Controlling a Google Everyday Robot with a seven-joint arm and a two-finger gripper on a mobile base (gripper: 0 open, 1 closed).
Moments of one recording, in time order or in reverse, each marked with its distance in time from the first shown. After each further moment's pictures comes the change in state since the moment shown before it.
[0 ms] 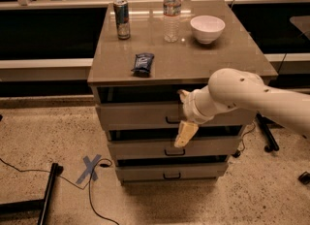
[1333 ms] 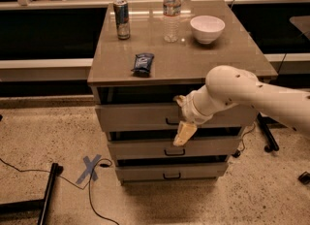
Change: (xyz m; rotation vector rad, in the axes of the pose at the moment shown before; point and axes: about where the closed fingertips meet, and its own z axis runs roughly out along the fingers) arm 0.002 0.008 0.015 -0.097 -0.006 -0.023
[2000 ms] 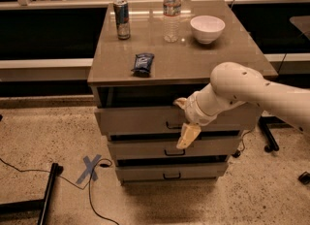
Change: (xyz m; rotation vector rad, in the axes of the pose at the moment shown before) arm -0.001 0.017 -0.013 -0.066 -0.017 -0.037
